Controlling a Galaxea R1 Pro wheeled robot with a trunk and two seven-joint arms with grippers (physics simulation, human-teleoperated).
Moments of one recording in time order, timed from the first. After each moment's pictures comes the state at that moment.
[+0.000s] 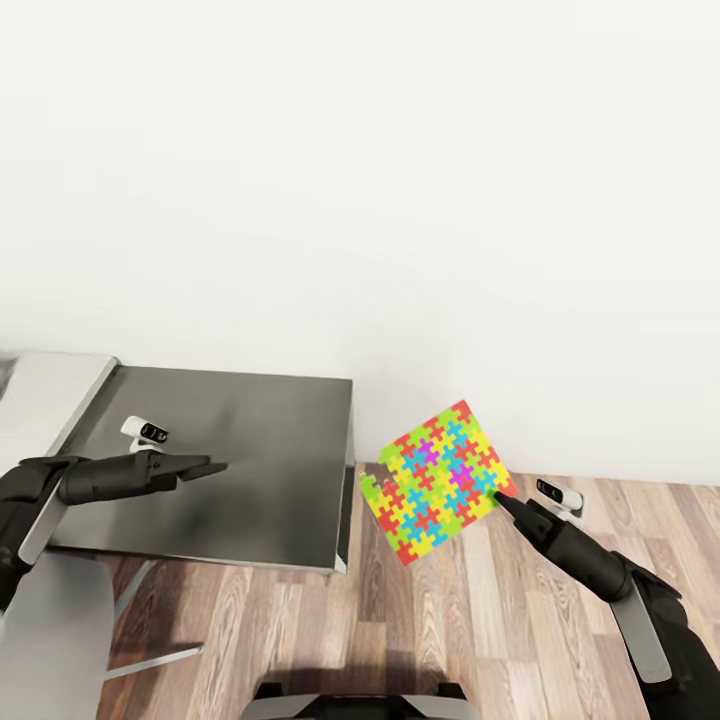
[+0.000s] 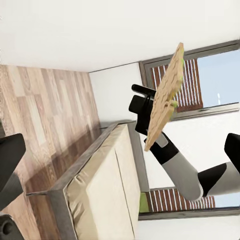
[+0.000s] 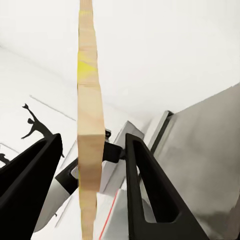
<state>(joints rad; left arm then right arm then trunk) -0.67 0.48 0.02 -1.13 0.37 1.03 -1.57 -0.34 -0.14 -0.29 -1.26 -0.61 0.56 1.43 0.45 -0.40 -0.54</state>
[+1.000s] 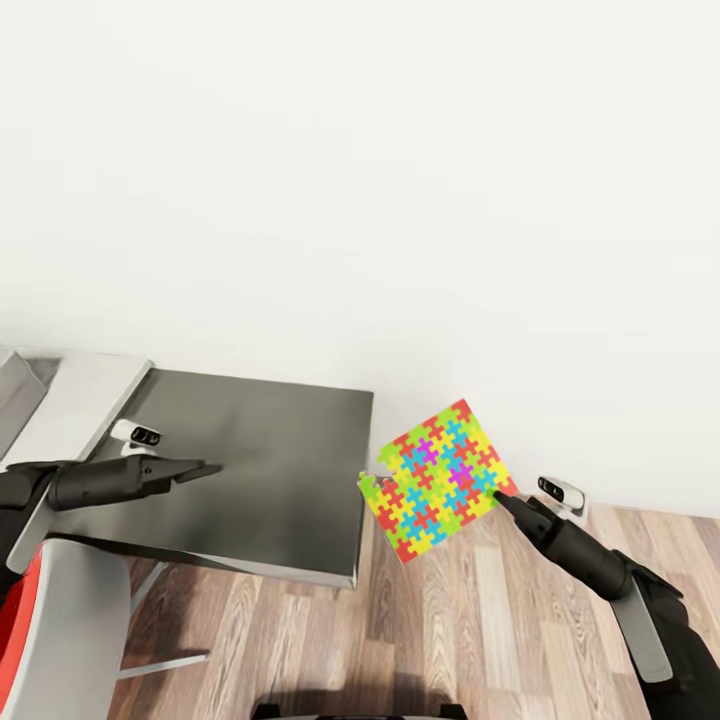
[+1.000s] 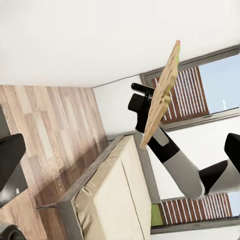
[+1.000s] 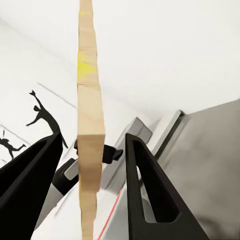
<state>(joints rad) -0.63 0.48 0.06 -1.20 0.37 1.03 -1.57 -0.34 -0.15 -0.29 -1.27 -0.61 0.53 1.42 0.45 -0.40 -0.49</state>
